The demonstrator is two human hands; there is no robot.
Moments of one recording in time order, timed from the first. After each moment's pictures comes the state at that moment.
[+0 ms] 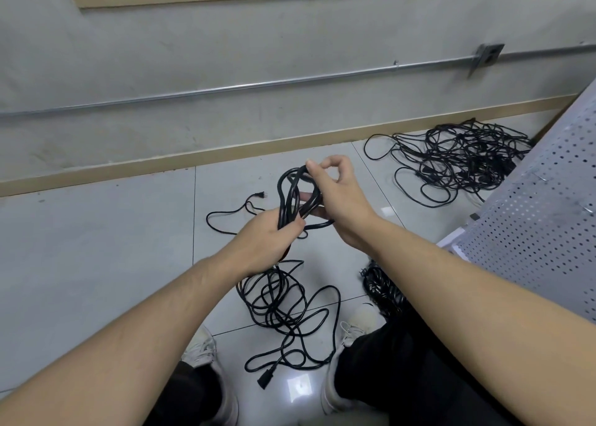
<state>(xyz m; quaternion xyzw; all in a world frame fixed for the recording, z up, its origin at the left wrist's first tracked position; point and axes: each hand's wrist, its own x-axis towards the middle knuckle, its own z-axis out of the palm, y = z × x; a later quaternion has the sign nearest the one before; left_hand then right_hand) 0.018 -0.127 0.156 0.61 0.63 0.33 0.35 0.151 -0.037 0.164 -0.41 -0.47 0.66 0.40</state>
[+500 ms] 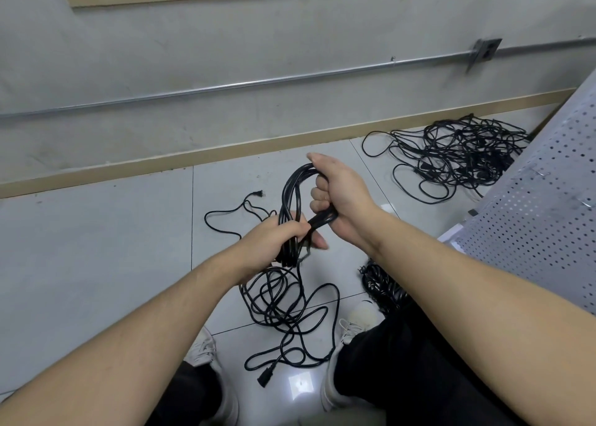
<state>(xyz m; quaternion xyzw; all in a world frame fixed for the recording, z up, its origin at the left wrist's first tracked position) 0.029 -0.127 0.157 0.52 0.53 0.35 0.57 0.153 -0.035 0.175 -0.41 -0.34 0.73 0.42</state>
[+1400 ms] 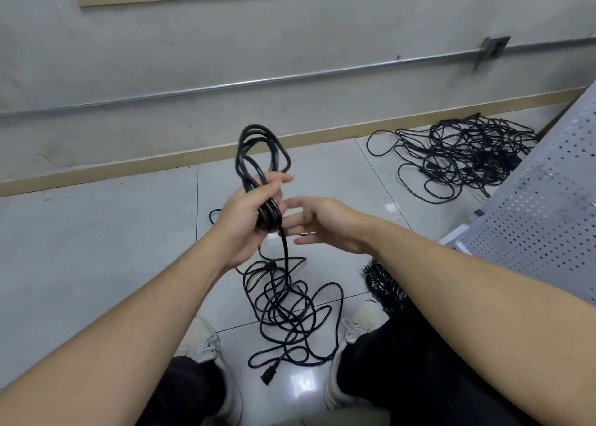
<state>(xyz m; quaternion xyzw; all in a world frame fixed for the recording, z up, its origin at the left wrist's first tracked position) 0.006 -0.114 0.166 0.32 0.48 0.59 0.57 0.155 -0.038 0.144 -0.36 -0.58 0.73 0.09</state>
